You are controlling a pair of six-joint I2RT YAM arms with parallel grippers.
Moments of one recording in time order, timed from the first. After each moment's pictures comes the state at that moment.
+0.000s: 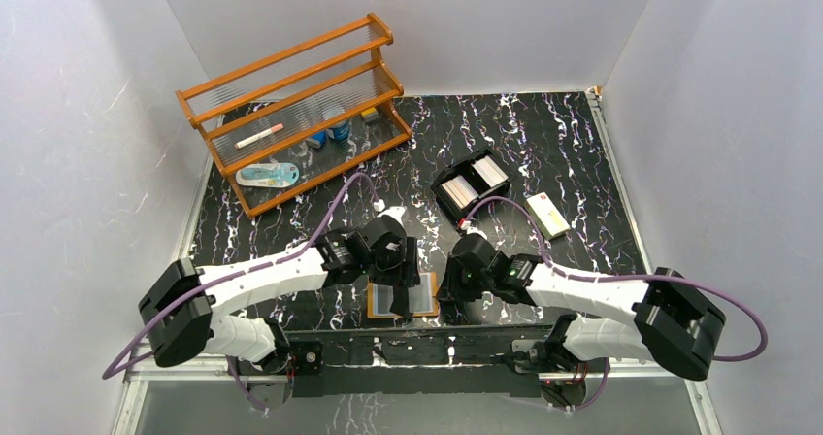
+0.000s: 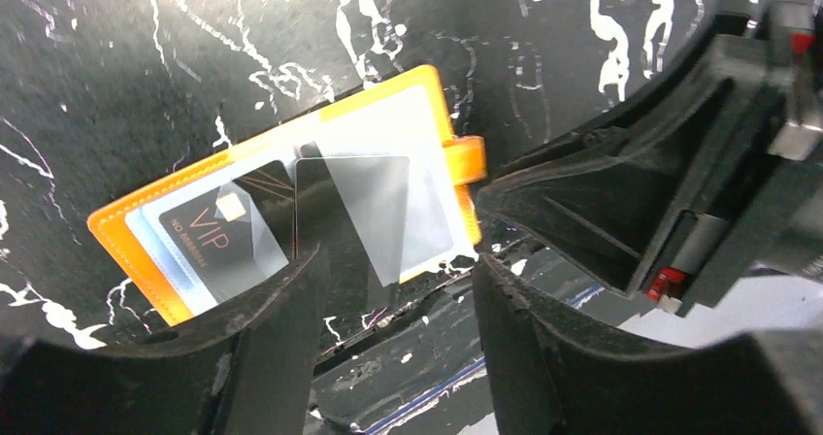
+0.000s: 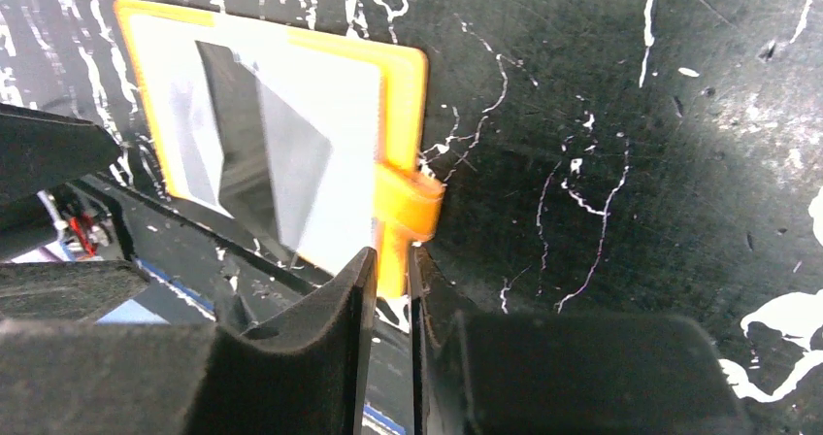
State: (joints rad) left arm -1.02 1.32 0.79 -0.43 -0.04 -0.82; right arm 1.00 1.20 0.49 -0.22 -0.03 0.97
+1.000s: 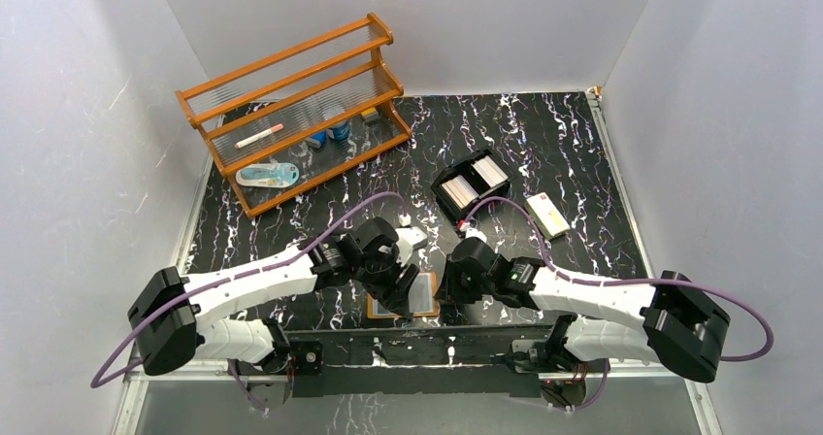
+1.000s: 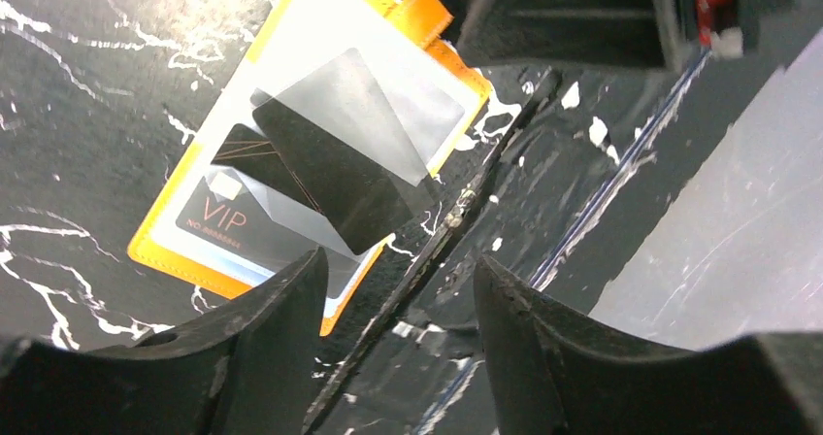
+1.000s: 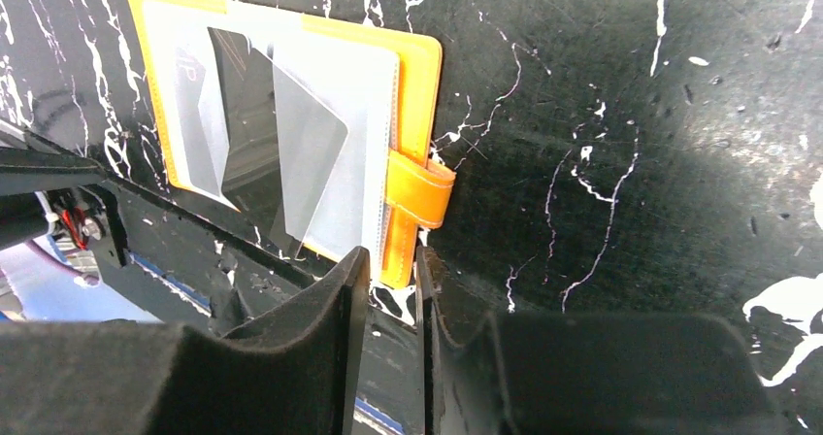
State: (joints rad) left arm -1.02 1.24 0.80 -0.54 0.19 -0.28; right arm 1.05 1.14 0.49 -0.24 0.01 0.97
